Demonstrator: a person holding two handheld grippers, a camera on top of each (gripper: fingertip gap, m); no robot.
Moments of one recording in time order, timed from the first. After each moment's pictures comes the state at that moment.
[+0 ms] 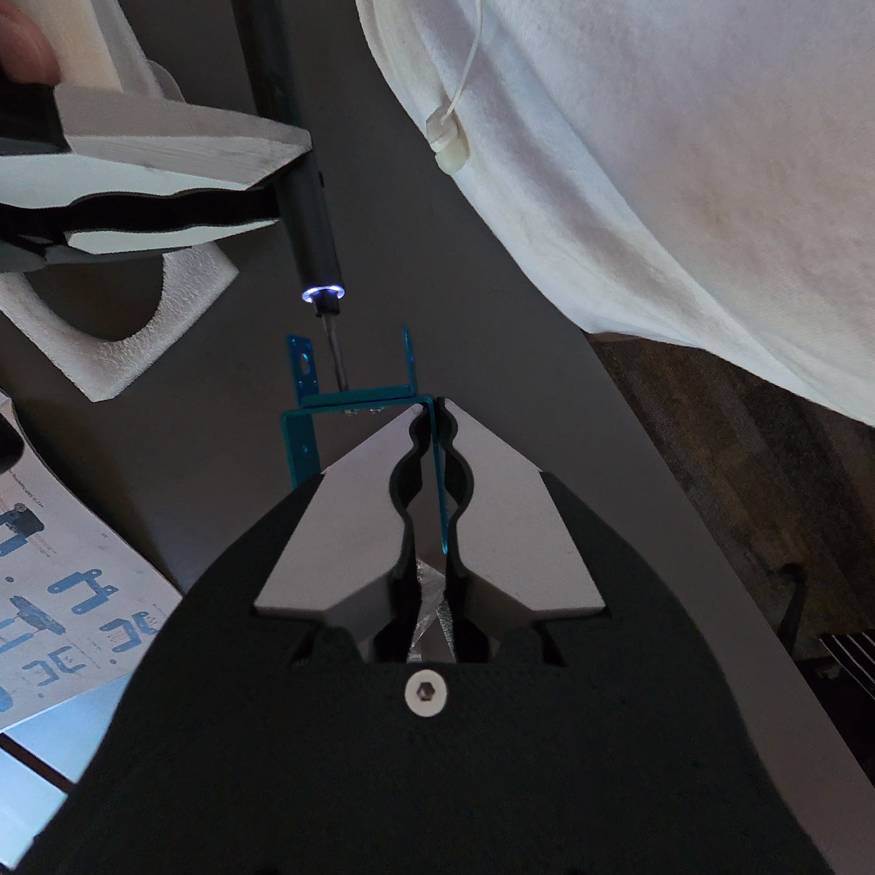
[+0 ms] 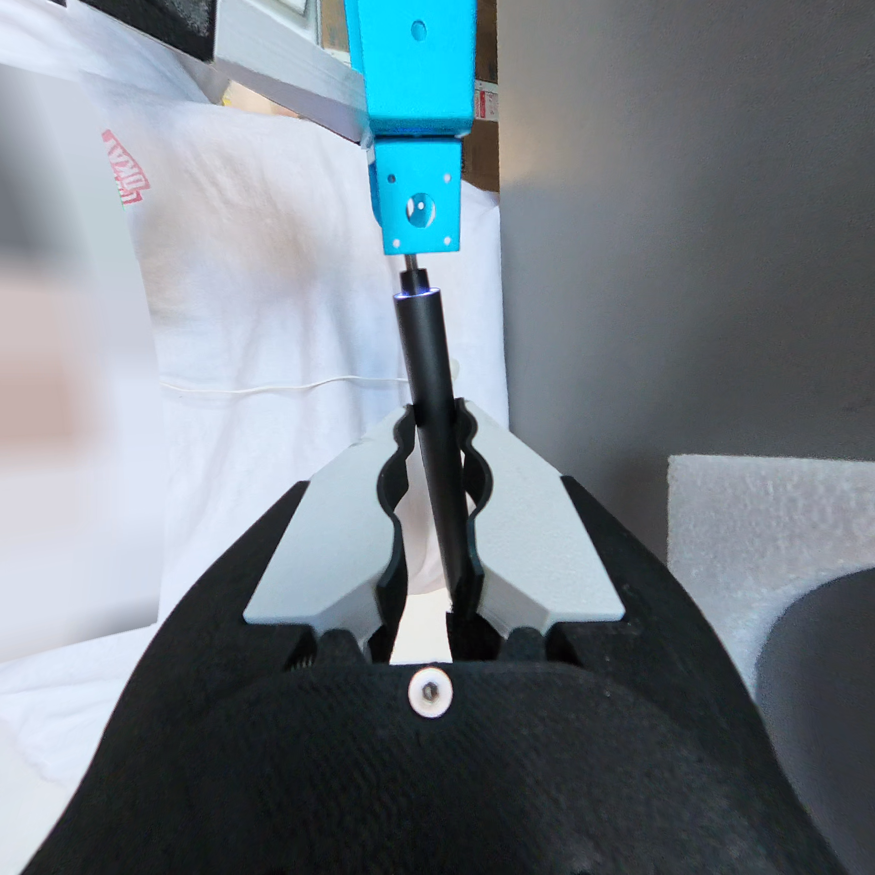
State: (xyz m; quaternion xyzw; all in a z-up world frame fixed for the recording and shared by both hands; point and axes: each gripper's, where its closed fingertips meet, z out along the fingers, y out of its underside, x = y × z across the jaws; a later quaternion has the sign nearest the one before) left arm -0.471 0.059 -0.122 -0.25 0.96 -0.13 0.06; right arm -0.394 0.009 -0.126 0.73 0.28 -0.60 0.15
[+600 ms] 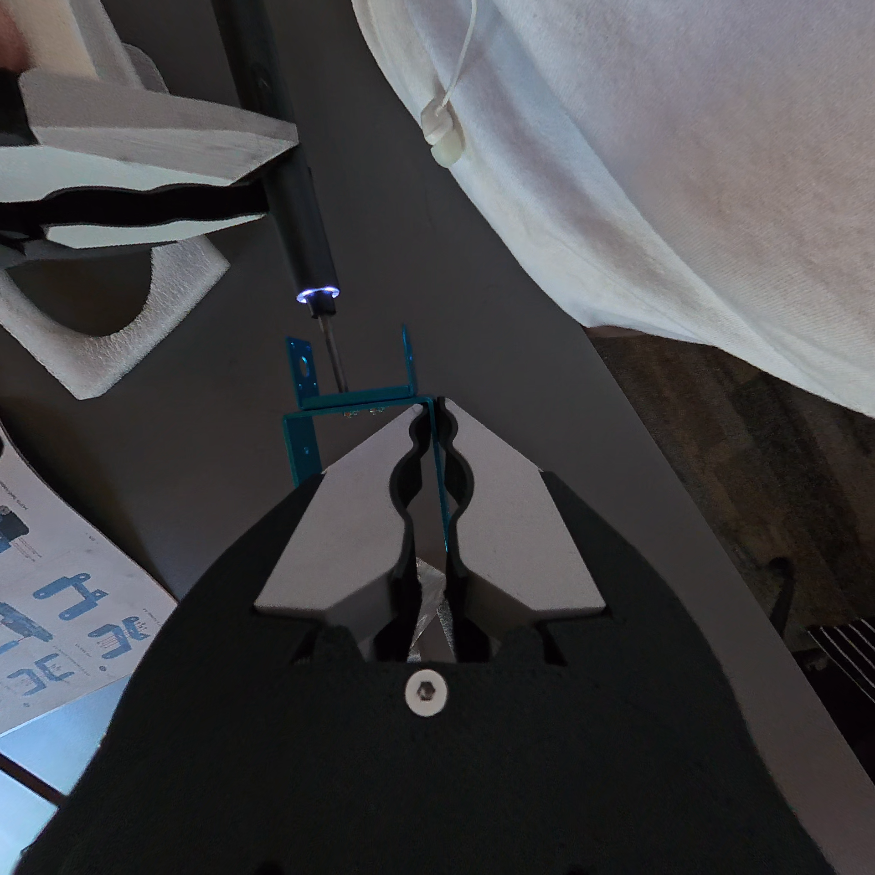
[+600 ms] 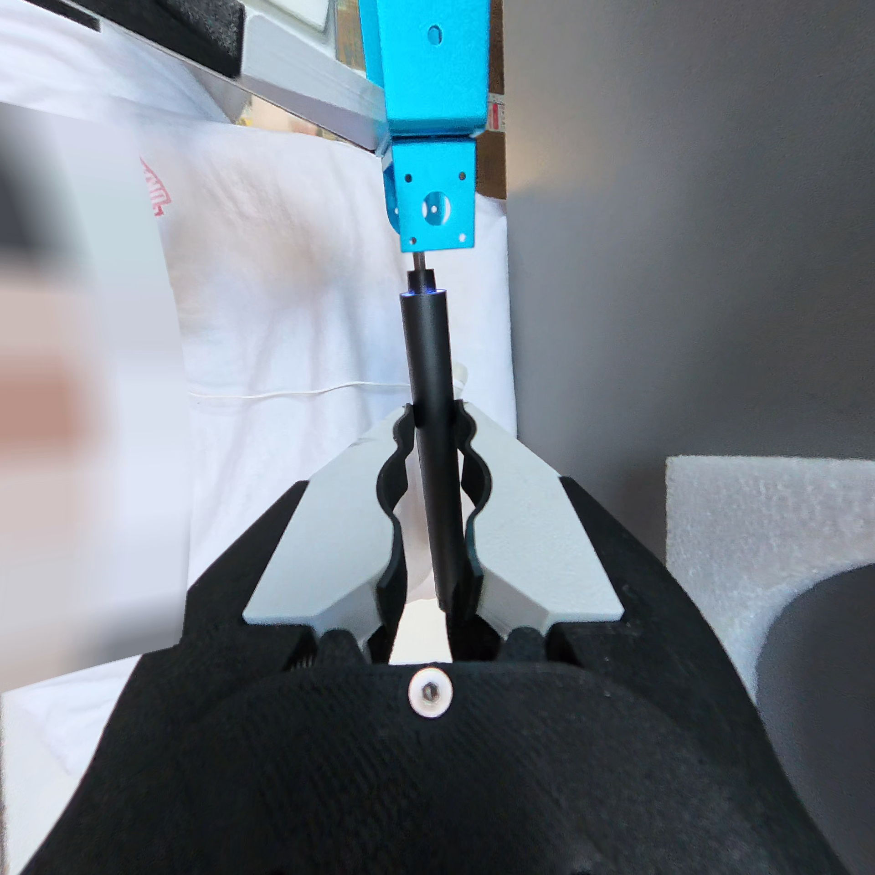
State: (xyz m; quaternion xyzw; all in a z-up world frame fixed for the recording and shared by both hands) left arm -0.472 0.063 -0.124 -0.25 0.96 -0.13 0.05; right arm -0.394 0.013 -0.123 0.73 0.26 -0.61 0.16
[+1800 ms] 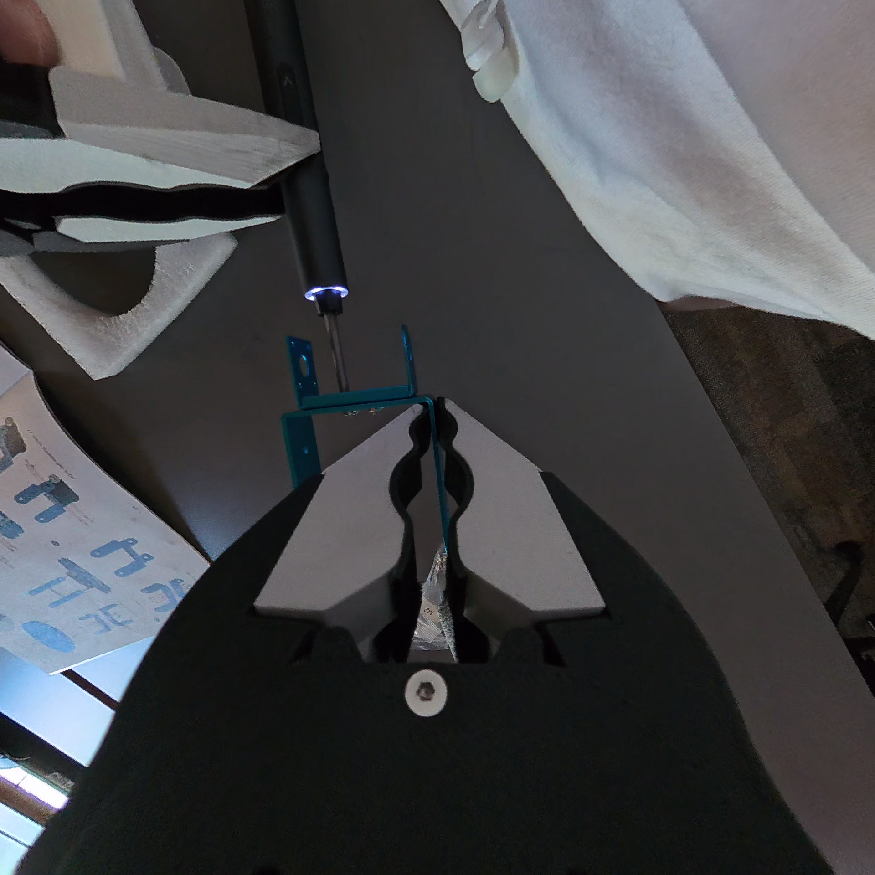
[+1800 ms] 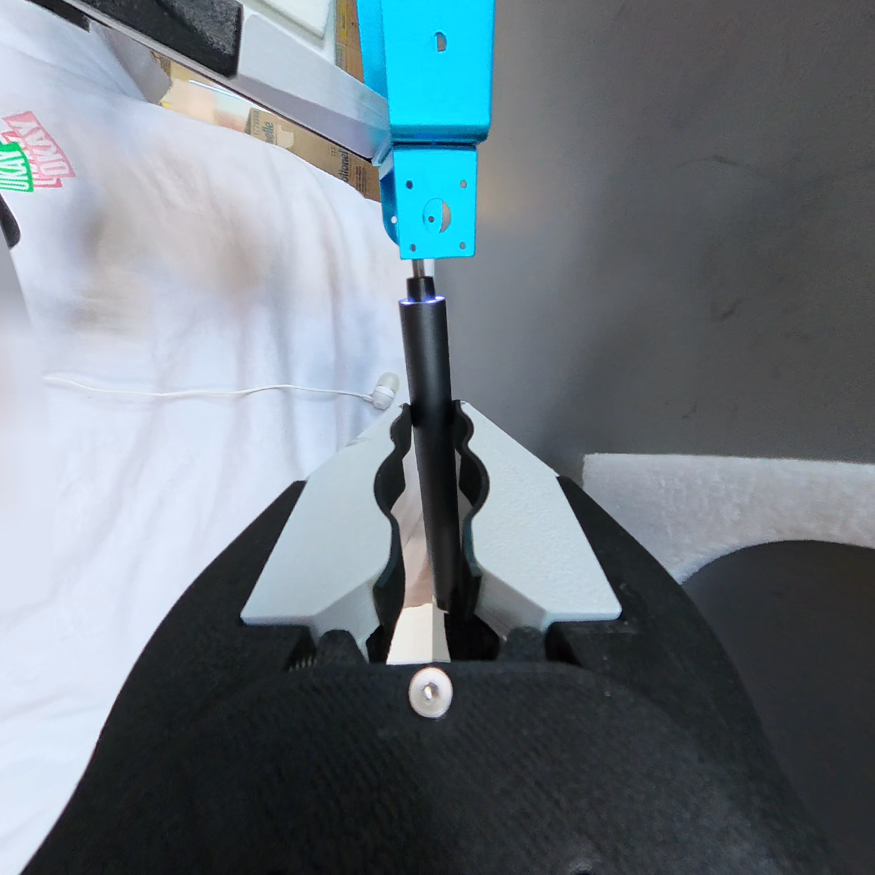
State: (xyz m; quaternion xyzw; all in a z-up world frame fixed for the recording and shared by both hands) left arm -0.461 0.078 -0.146 -0.24 0.96 -0.06 0.09; right arm -0.389 0.028 -0.153 0.76 0.30 -0.57 0.08
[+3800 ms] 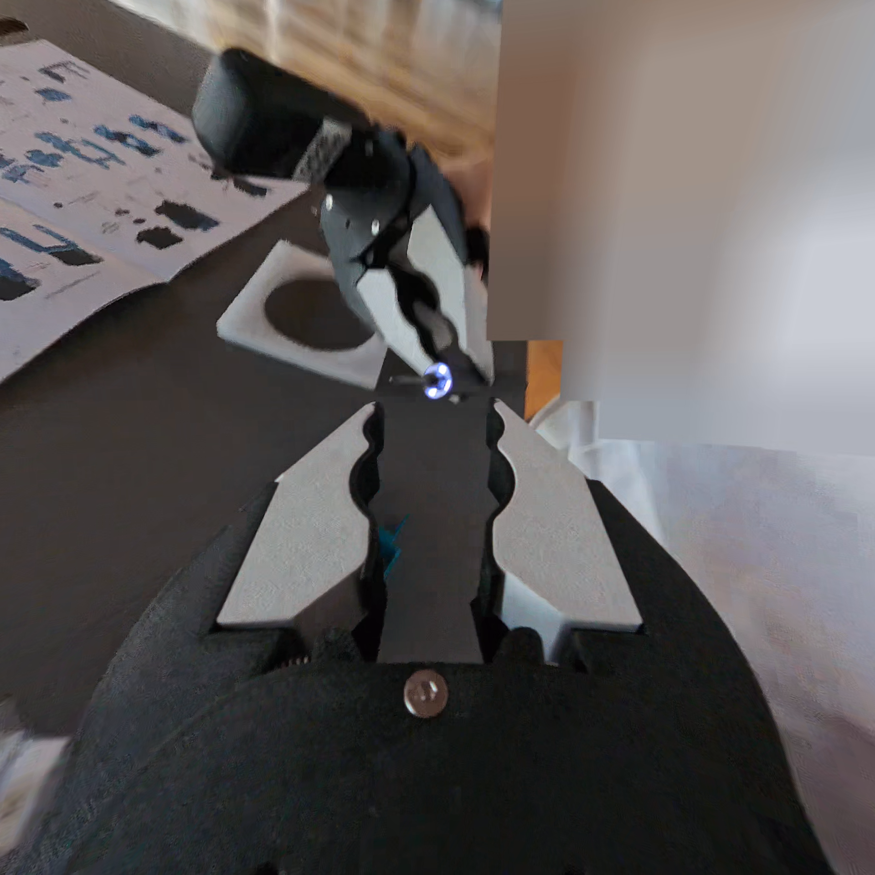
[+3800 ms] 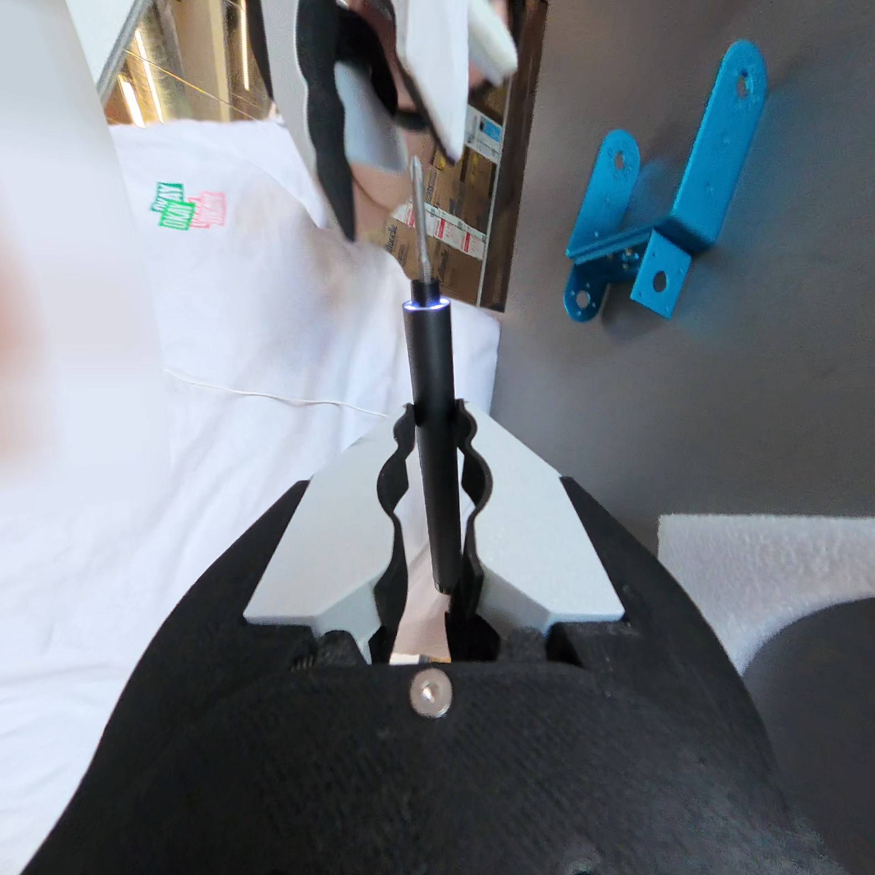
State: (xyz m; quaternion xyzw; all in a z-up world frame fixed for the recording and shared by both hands) left arm -0.418 0.070 -0.068 -0.59 0.58 -0.52 0.22; right arm -0.392 0.026 -0.111 0.71 0.31 -0.63 -0.02
